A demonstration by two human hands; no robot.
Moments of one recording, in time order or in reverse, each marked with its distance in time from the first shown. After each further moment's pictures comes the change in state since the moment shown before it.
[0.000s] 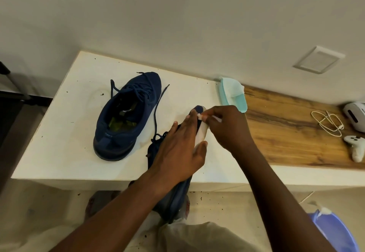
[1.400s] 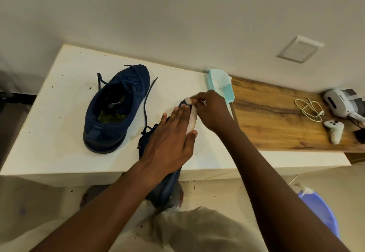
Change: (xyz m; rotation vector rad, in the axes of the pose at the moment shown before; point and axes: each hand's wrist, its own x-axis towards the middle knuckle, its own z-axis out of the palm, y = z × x) left_hand 0.000 -0.017 0.017 0.146 -0.027 0.126; right_hand 0.012 0.001 0.003 -0.104 0.003 -0.045
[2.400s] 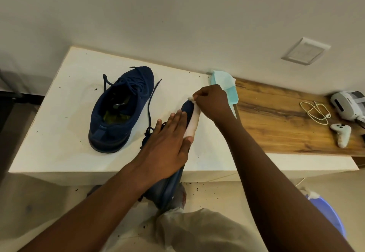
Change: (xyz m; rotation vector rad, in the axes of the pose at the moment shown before) left_hand -0.014 -0.004 -0.019 0.071 -0.183 -0.059; right_hand 0.025 -0.012 0.001 0.118 0.010 0.156
